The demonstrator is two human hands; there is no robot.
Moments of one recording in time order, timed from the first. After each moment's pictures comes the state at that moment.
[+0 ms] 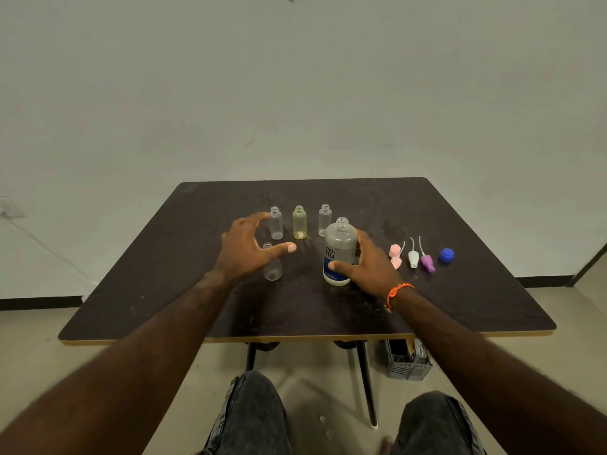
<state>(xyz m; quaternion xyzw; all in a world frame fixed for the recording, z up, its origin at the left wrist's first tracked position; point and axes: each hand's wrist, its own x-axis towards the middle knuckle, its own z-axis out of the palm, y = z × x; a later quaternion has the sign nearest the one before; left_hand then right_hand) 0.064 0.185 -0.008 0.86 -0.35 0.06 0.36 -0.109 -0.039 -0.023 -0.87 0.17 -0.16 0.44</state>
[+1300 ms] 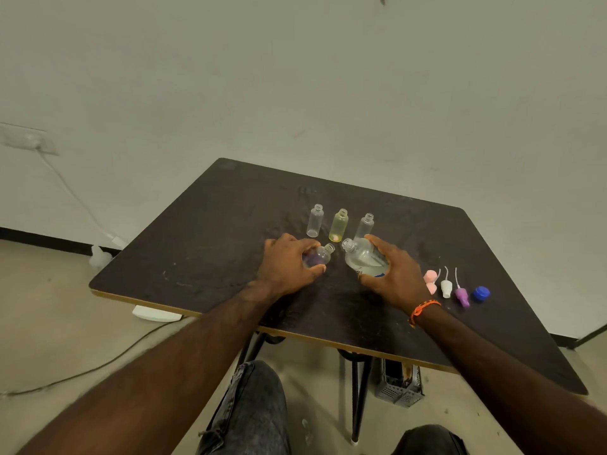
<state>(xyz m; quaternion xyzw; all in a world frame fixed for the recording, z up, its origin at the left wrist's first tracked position) 0.055 0.192 -0.051 0.87 -0.36 0.07 0.33 -0.087 -0.019 -0.014 -0.94 0.14 -0.18 0.23</state>
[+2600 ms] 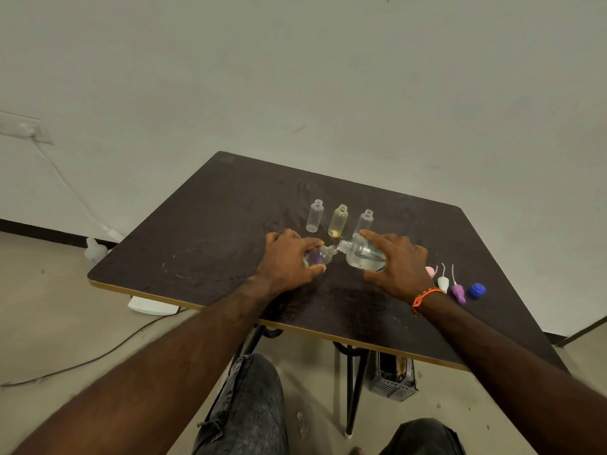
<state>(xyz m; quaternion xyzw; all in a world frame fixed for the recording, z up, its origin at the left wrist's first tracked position) 0.054 0.194 -0.052 0.87 -0.39 0.08 0.29 -0.082 -0.020 0.004 -0.98 0.14 -0.13 0.04</state>
